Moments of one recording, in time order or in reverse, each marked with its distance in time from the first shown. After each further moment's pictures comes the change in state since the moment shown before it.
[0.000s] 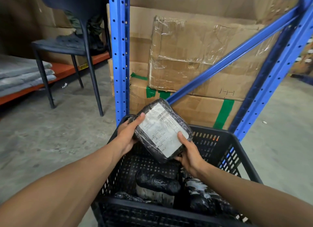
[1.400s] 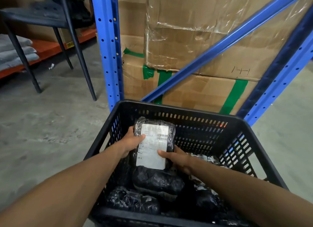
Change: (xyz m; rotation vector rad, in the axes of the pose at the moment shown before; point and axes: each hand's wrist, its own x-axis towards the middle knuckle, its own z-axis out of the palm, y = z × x) left_hand 0.046 -0.086 -0.031 0.669 -0.014 -0.282; right_hand 0.053 0.072 -0.011 -0.448 -0.086 0.349
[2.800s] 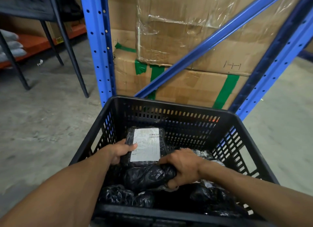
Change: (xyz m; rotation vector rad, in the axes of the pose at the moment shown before) left_hand -0.005 -0.027 -0.003 -0.062 -0.162 -0.288; right_hand -0.092 -0.031 -0.013 -1.501 -0.209 -0.556
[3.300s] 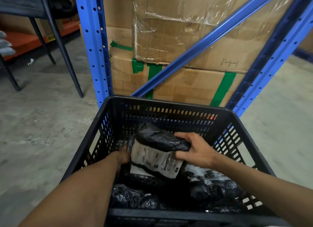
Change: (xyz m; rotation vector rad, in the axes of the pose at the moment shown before) left_hand 0.021 -0.019 0.014 0.197 -0.009 0.096; right_hand -0.017 0.019 -0.013 0.659 0.386 0.238
